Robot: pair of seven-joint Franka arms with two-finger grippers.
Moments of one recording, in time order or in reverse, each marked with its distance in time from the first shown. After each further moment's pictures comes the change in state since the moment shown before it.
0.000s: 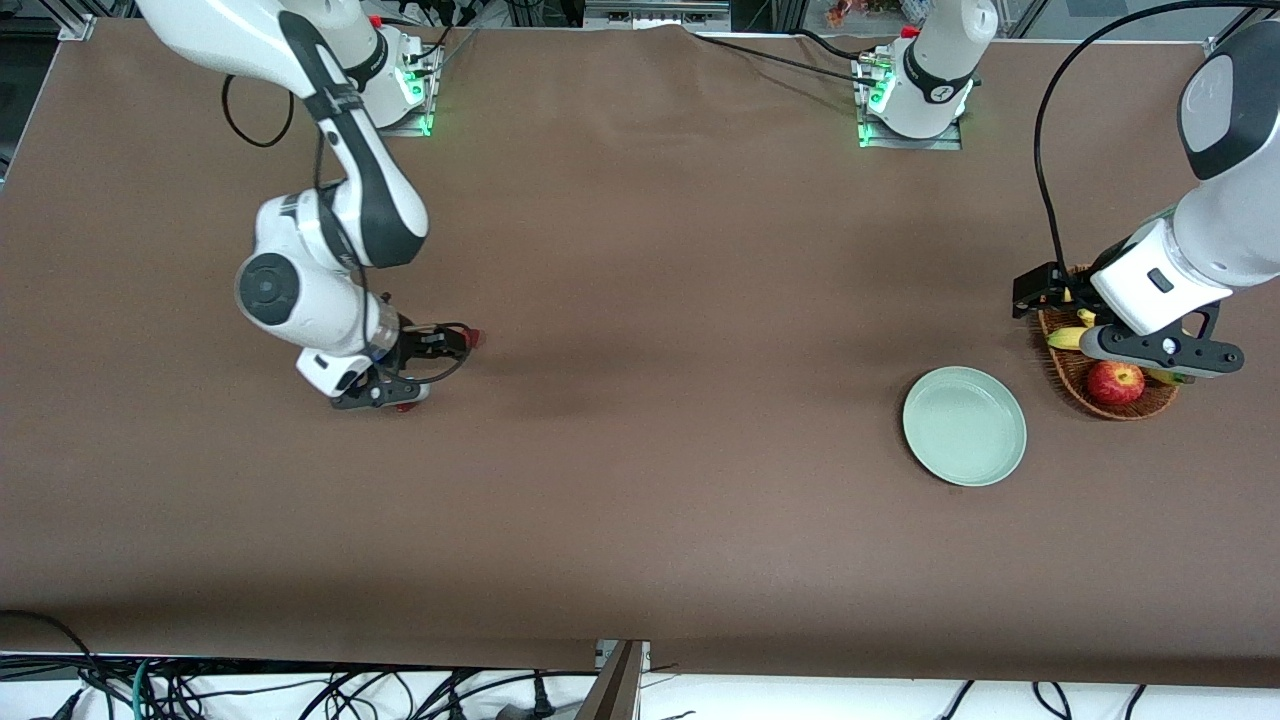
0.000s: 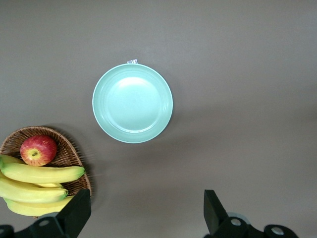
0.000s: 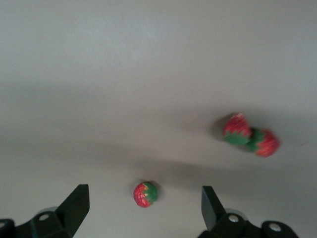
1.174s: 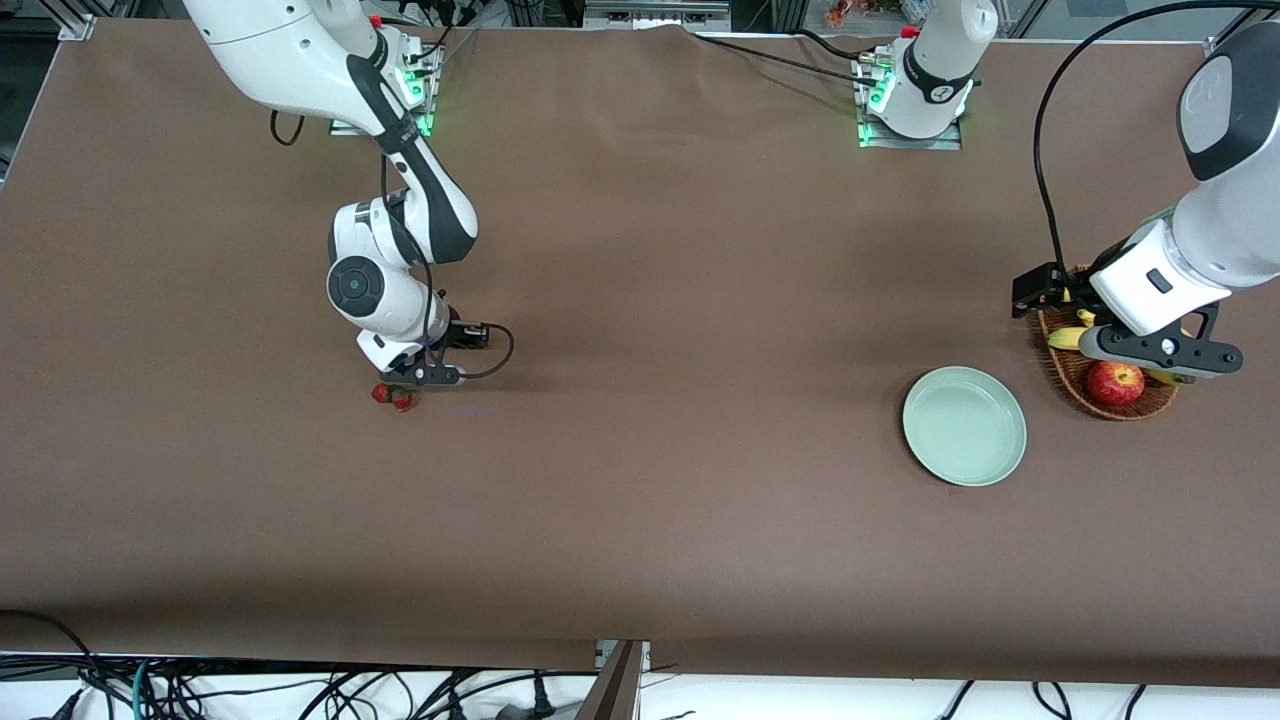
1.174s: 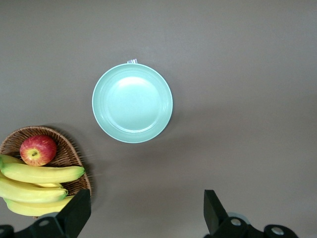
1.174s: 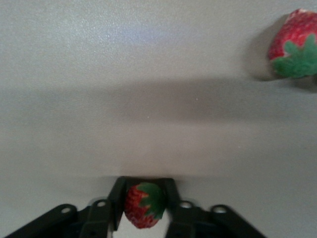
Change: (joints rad) left arm 0.000 0.001 0.000 0.000 0.000 0.000 0.000; right arm 0.056 0.075 0.002 -0.131 0.001 0.169 0.160
